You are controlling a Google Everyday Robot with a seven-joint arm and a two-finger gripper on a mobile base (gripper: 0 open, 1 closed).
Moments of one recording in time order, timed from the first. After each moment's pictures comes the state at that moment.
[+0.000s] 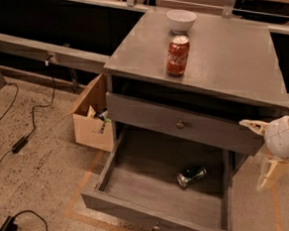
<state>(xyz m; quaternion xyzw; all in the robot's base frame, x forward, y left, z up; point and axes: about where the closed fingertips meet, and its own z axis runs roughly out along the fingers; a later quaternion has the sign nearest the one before) 0.482 -0.298 0.754 -0.72 0.67 0.03 0.21</state>
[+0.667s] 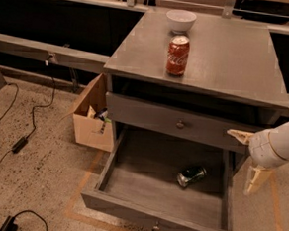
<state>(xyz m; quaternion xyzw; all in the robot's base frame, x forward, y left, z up) 0.501 -0.295 0.689 -0.74 0.64 0.02 0.21</state>
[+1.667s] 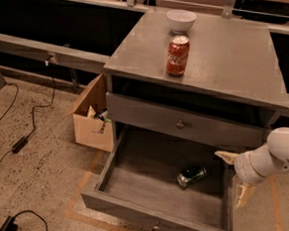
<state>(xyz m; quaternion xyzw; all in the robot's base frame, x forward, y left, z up) 0.504 -0.302 0.570 -0.77 0.61 0.05 0.19</state>
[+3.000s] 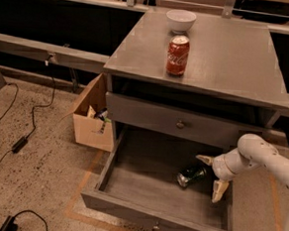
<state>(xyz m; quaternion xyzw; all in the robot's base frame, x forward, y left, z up) 0.576 -0.278 0.439 -0.78 0.58 0.10 0.21</state>
